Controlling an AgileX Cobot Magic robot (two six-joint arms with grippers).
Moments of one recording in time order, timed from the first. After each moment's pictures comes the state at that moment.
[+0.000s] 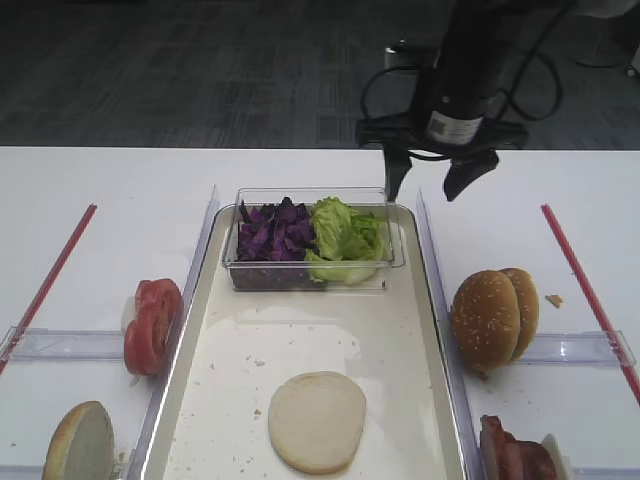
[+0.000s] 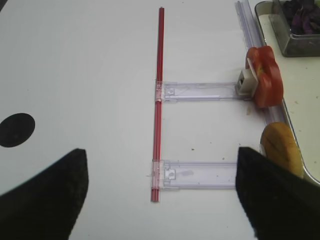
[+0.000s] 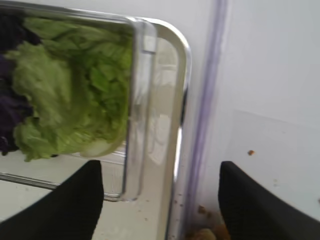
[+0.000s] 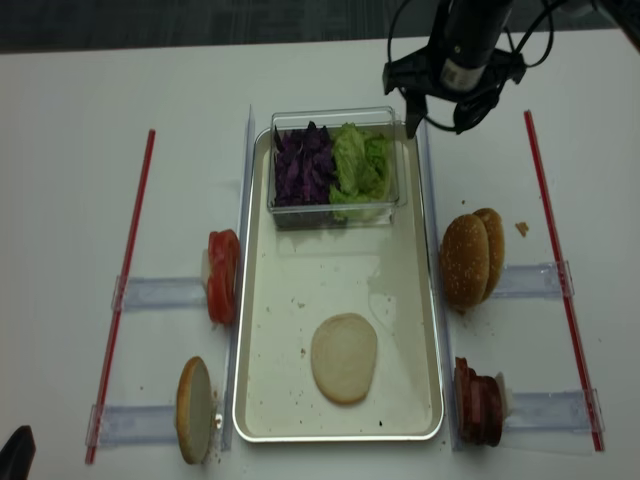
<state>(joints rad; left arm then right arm) -0.03 -0.02 -0.49 0.12 1.19 -0.13 0.33 2.04 -1.73 0.15 1.14 0.16</state>
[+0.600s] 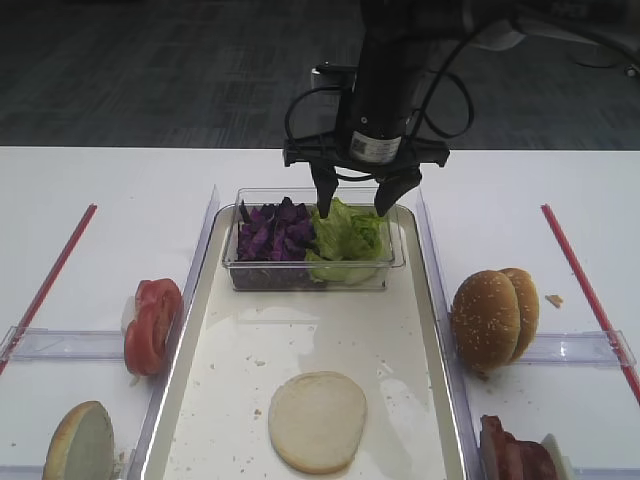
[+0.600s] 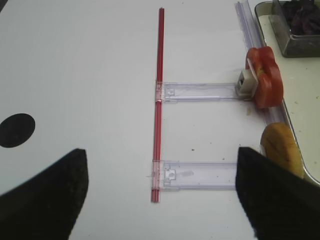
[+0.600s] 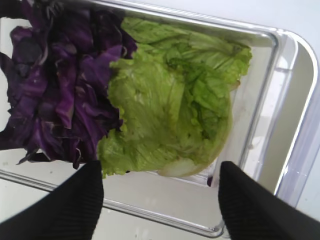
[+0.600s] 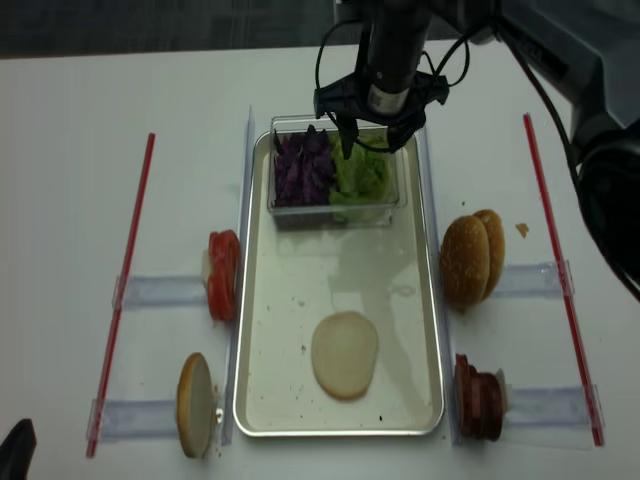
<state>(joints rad) -0.03 -0.02 -0.49 0.12 1.19 -0.13 0.47 2.18 -1.91 0.17 1.18 0.23</state>
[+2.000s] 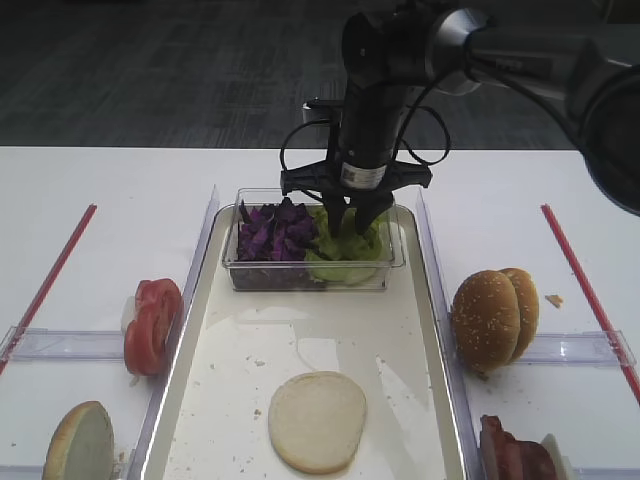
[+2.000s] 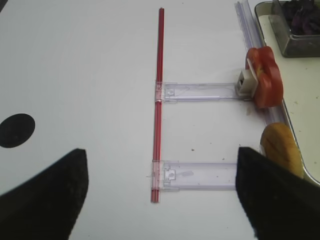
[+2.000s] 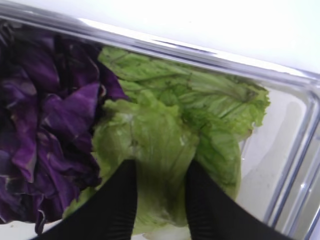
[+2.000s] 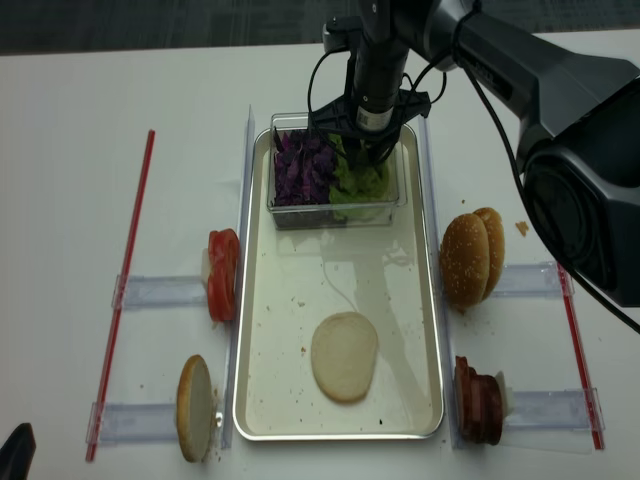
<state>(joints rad) -0.03 -0.02 -0.49 0.12 1.19 -0.13 0.47 2.34 -2.01 0.14 1.14 0.22</state>
